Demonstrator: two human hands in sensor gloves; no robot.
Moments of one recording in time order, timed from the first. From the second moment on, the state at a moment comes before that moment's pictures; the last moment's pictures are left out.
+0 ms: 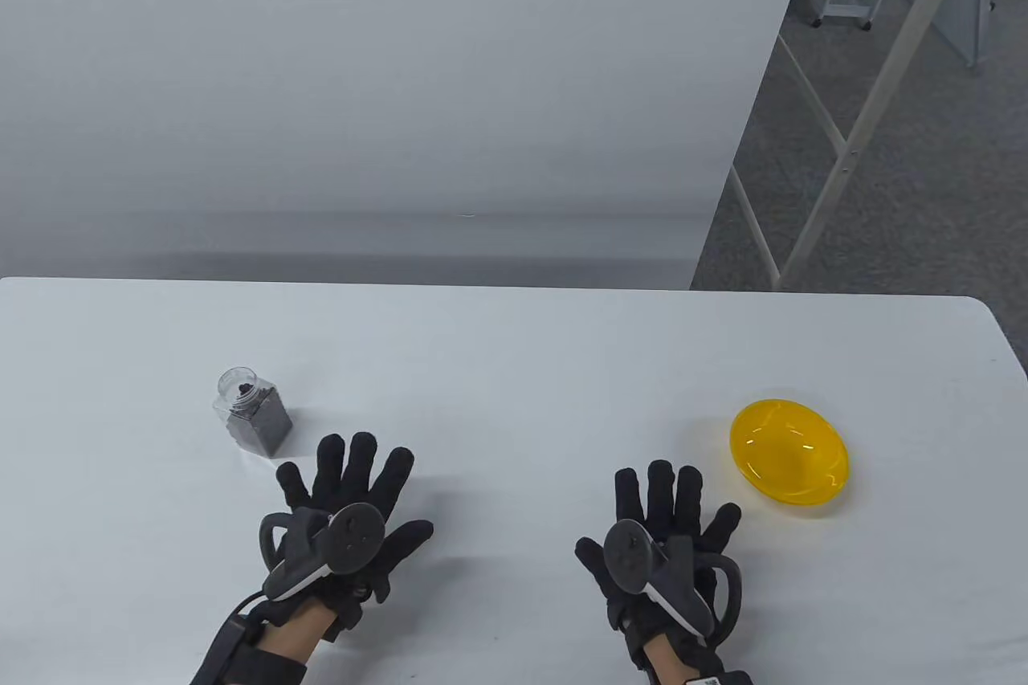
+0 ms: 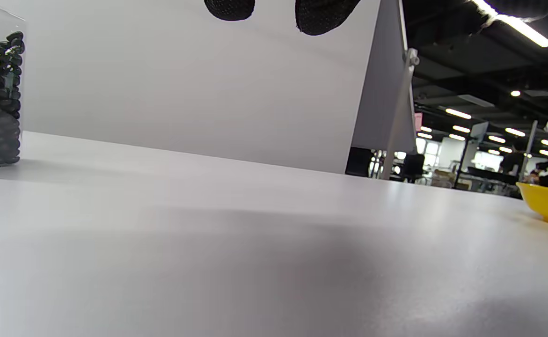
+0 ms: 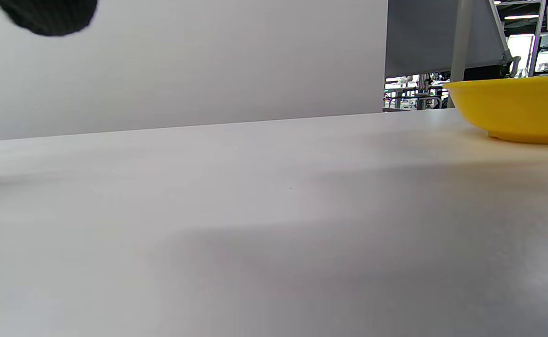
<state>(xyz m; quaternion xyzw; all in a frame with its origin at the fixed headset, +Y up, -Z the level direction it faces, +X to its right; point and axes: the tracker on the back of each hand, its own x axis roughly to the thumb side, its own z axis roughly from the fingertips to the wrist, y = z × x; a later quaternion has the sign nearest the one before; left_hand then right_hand) -0.211 -0.763 -0.304 0.05 -0.13 0.07 0.99 0.139 -0.765 -0.281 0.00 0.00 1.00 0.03</state>
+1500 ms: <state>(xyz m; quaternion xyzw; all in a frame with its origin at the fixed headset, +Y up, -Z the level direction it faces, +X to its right) -0.245 -0.753 -0.289 0.12 -0.09 0.13 0.98 0.140 -0.776 -0.267 0.00 0.01 1.00 -0.02</state>
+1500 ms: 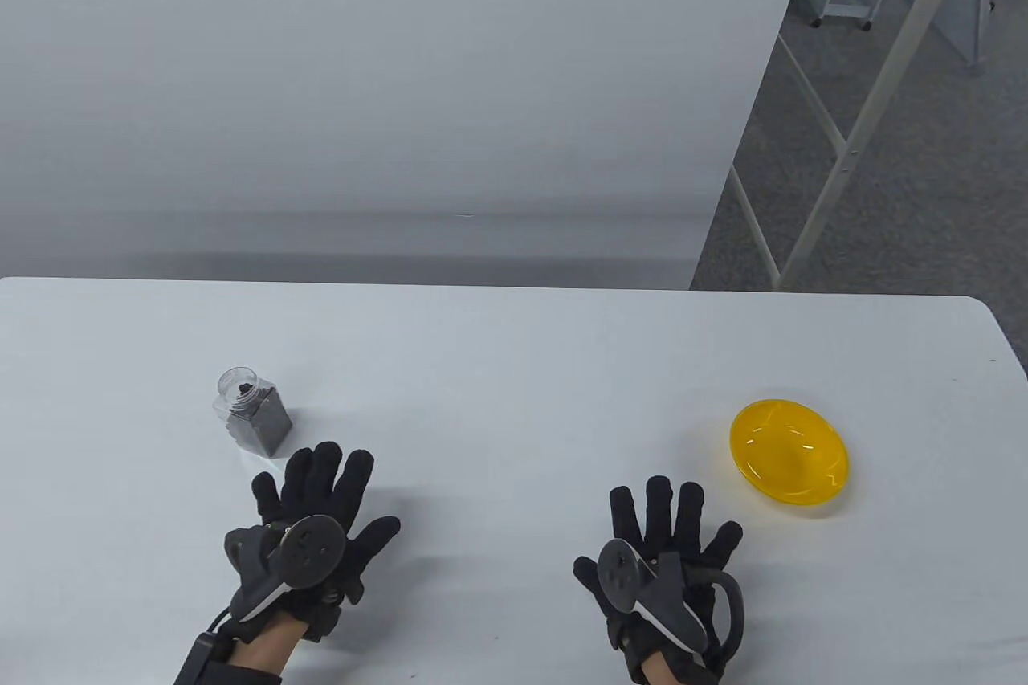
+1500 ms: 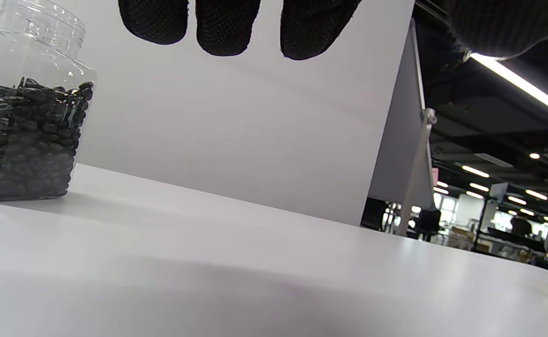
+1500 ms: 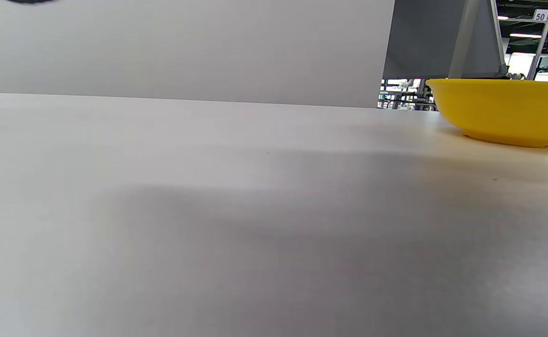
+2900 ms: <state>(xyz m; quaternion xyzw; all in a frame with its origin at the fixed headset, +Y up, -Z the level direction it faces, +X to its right) -0.334 -0.759 -0.291 0.19 0.07 0.29 0.93 0.143 -0.777 -0.266 -0.01 0.03 1.00 -0.02</state>
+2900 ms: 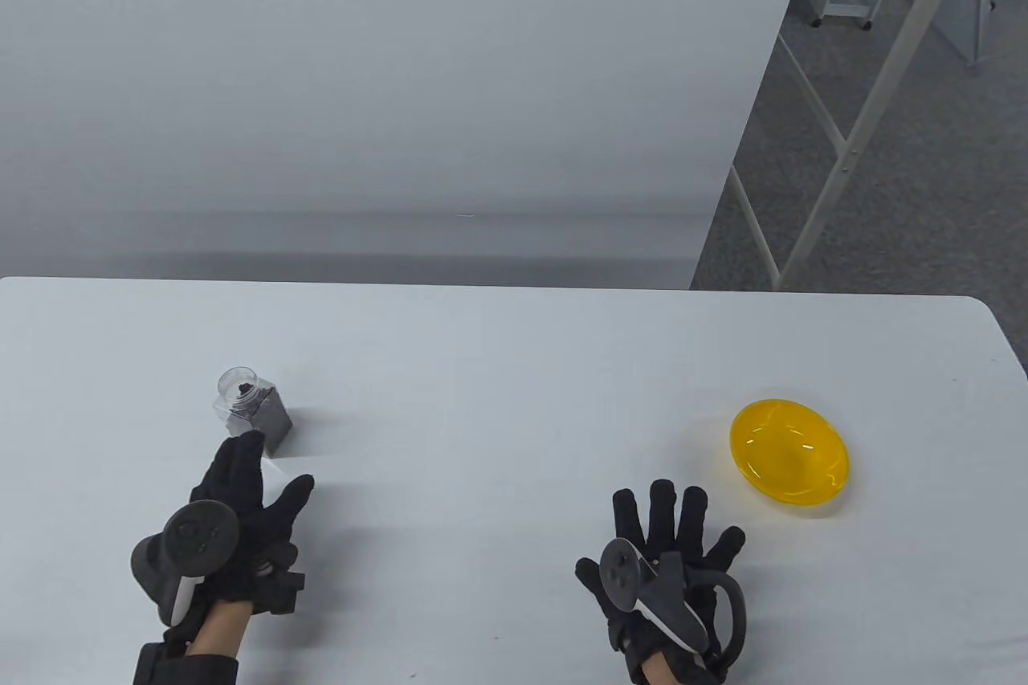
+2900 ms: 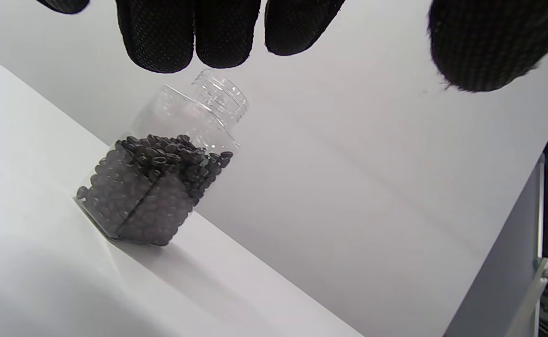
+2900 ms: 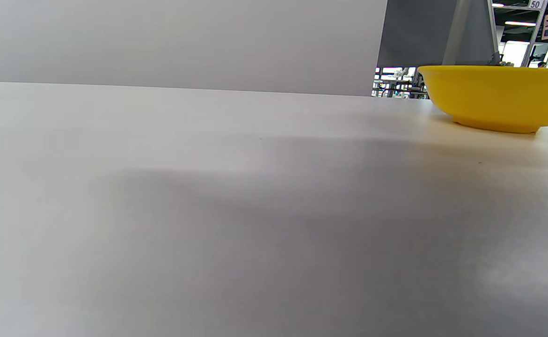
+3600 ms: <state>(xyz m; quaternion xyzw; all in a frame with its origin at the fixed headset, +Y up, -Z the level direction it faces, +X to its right) -0.369 -0.769 -0.323 0.18 0.13 0.29 0.93 0.149 -0.770 -0.276 -0.02 0.04 1.00 0.04</state>
